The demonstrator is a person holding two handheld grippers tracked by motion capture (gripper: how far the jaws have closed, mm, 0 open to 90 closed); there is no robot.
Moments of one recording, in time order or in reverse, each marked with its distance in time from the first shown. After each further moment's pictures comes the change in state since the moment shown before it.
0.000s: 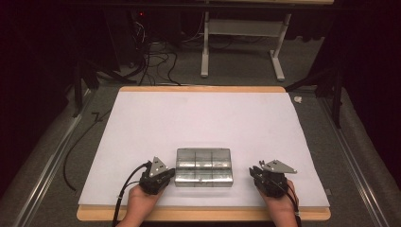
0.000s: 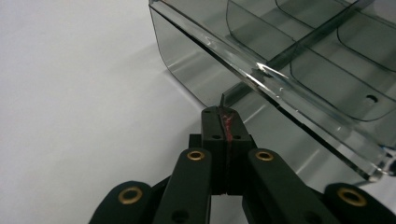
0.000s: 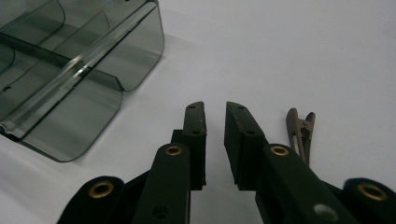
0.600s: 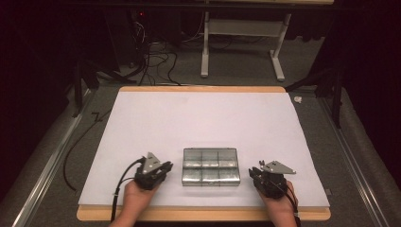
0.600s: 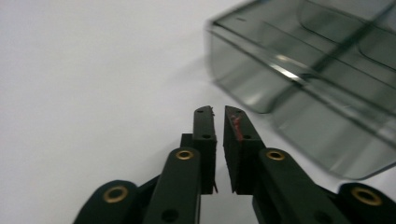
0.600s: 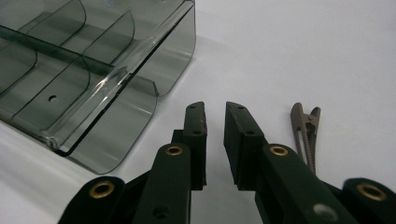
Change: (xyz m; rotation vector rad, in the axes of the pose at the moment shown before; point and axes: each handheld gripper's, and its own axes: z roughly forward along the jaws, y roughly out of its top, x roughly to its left) left arm 0.037 -0.001 -0.025 -0.099 0.062 -0.011; right arm 0.003 -0.003 0.000 0.009 0.004 0.005
